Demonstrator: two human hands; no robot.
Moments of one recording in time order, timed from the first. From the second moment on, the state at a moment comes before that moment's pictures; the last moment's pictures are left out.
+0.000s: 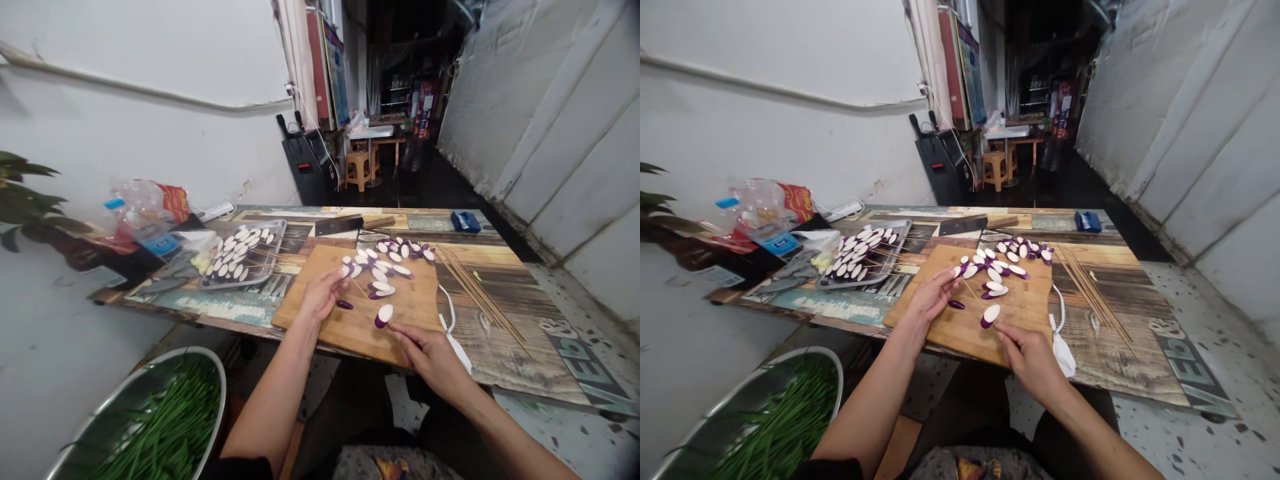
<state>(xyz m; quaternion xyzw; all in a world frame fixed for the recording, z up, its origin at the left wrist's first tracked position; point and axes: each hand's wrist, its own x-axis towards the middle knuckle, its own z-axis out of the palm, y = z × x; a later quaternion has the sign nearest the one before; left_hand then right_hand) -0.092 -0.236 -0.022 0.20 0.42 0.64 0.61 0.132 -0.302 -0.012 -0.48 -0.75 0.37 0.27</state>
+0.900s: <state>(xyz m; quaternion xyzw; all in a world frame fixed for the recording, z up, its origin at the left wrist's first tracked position) -0.089 -0.238 -0.023 0.20 0.43 0.66 0.58 0.132 -0.302 -0.013 -0.47 -0.76 0.34 0.29</state>
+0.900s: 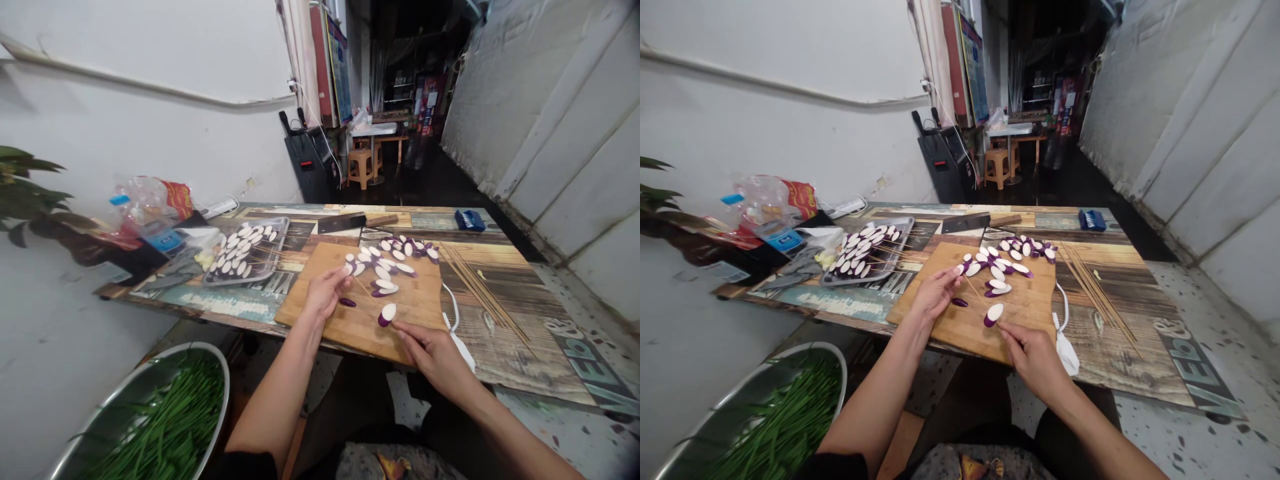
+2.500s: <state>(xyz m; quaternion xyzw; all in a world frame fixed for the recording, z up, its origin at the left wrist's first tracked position) -0.068 -0.259 0.019 0.22 0.45 0.65 0.57 0.124 -0.308 0.000 -0.46 -0.77 0.29 0.33</state>
